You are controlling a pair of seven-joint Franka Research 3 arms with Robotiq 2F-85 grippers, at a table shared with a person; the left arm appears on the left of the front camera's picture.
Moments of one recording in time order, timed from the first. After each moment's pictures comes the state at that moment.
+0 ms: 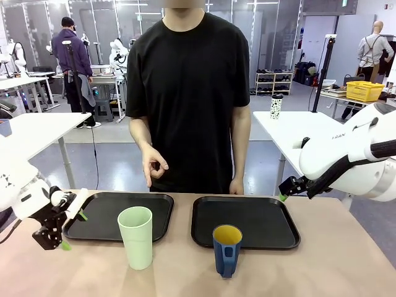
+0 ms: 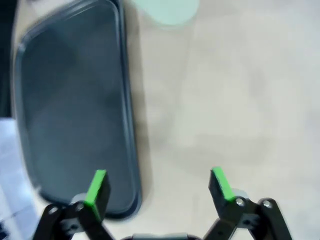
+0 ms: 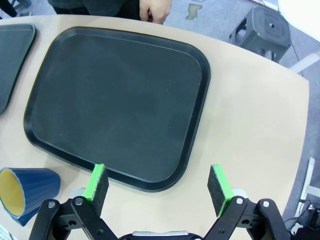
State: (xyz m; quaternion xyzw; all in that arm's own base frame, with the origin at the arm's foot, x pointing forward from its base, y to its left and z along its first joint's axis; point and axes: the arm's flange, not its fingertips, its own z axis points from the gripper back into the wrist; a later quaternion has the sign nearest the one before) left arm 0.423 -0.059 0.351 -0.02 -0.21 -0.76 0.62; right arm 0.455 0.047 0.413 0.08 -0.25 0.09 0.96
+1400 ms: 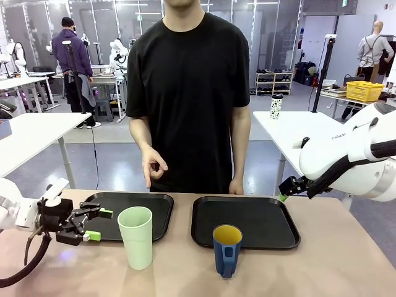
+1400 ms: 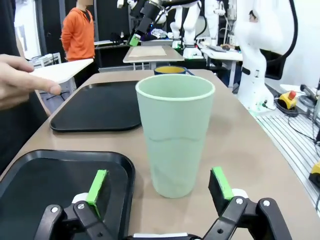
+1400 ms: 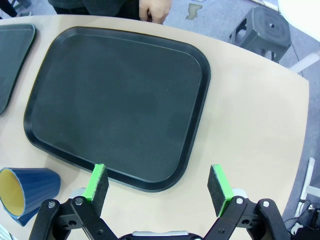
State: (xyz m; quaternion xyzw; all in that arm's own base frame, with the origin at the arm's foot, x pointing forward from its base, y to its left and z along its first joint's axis) left arm 0.469 -0.041 0.259 -0.46 -0.46 -0.55 0.52; right arm 0.455 0.047 0.413 0.08 -0.25 0.09 0.96
